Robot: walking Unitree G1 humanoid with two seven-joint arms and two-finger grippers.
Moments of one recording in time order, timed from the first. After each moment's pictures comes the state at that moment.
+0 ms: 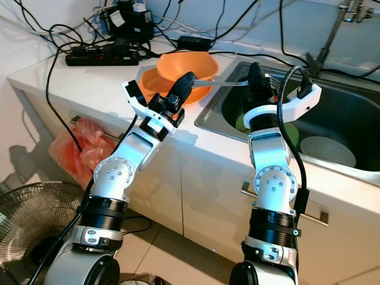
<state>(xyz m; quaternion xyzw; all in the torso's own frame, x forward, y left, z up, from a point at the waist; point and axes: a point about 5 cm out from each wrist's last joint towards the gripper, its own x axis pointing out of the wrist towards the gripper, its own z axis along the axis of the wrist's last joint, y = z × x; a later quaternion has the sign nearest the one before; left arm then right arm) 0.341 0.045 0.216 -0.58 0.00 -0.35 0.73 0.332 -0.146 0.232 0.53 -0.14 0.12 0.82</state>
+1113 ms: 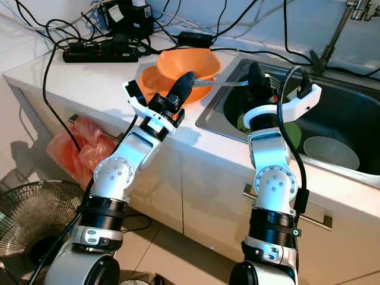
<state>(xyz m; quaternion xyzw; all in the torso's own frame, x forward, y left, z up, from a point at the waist) 0.341 0.046 0.215 -0.58 0.00 -0.35 0.73 0.332 -0.146 0.232 0.53 -0.14 0.12 0.82</state>
